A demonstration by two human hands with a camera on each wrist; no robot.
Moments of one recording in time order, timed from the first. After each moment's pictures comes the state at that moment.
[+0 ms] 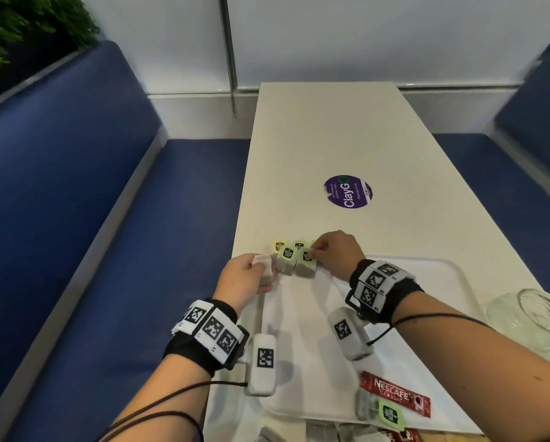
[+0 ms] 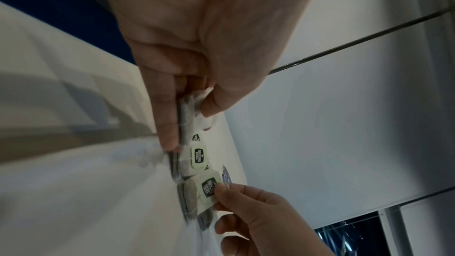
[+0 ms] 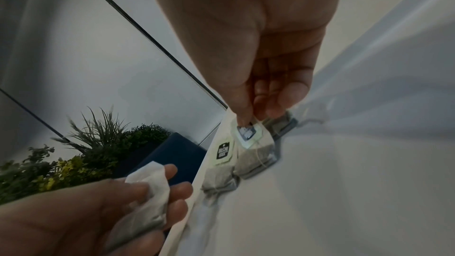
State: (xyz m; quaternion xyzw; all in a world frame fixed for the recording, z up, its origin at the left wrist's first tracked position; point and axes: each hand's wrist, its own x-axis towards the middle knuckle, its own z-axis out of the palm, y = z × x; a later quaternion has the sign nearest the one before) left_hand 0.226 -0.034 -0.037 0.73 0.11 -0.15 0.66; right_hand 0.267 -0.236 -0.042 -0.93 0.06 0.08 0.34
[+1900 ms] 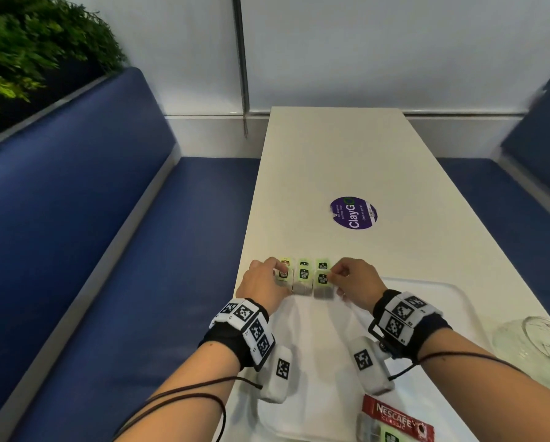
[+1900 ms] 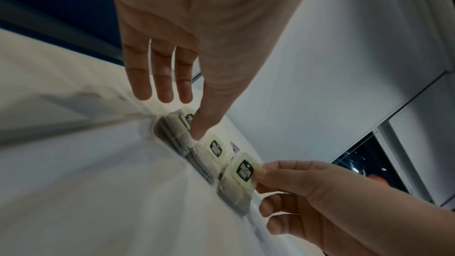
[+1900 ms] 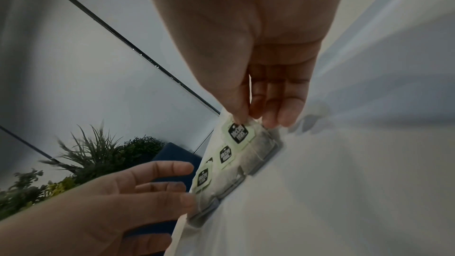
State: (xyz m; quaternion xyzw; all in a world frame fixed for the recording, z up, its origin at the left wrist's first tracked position) left_hand 0.245 -0.057 -0.037 0.93 0.04 -0.11 0.34; right_hand 0.246 -0.259 -0.042 -0.89 0.10 0.10 0.44
